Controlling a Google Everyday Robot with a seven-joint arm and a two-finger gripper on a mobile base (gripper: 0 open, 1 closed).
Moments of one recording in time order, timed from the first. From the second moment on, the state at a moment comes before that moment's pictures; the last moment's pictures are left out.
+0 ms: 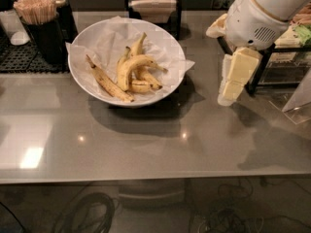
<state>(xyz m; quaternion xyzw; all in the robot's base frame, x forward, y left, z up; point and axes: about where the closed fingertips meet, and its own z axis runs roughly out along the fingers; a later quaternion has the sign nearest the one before) 0.510 -0.129 0.959 -0.69 0.69 0.04 0.20</state>
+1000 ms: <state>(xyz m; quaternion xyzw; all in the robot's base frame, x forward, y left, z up) 0.571 -0.061 0.957 -0.76 0.58 0.10 0.27</state>
